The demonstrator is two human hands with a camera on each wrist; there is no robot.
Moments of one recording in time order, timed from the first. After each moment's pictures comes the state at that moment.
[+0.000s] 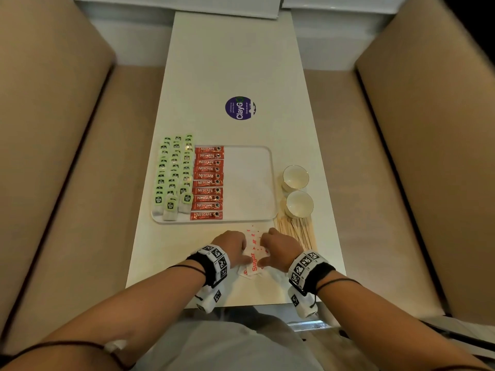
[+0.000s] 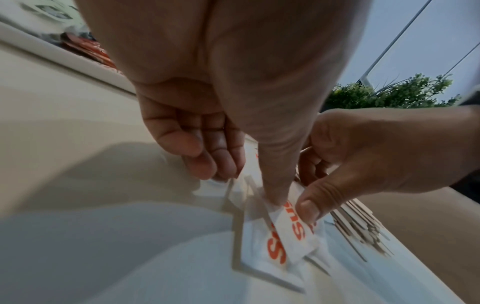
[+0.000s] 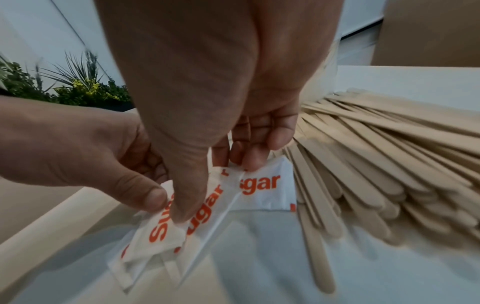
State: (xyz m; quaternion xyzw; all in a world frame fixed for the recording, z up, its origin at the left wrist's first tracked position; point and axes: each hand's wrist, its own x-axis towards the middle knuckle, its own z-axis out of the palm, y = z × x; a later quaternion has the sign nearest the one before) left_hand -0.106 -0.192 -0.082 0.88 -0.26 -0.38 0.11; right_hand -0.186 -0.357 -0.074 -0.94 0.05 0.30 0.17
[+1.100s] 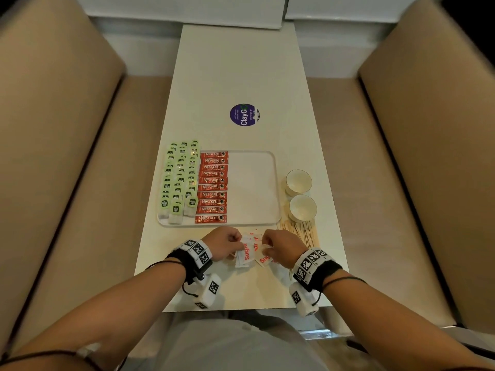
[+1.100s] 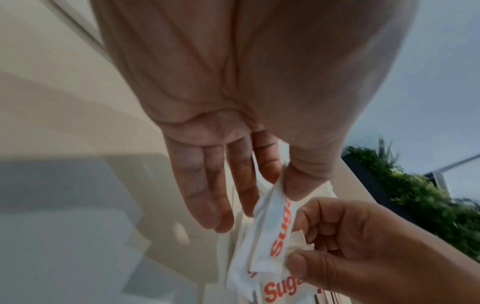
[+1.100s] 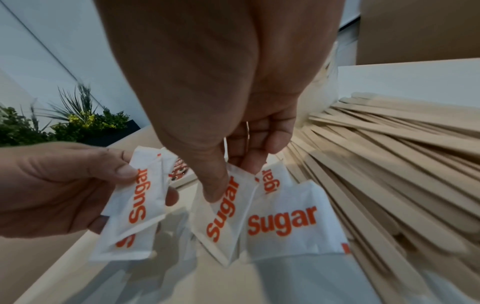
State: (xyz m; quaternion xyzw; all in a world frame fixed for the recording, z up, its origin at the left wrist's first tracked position) left_hand -0.081 -0.162 -0.069 0.78 -0.14 -0.47 0.38; right_hand -0.175 -0.362 -0.063 -0.93 0.08 0.25 0.24
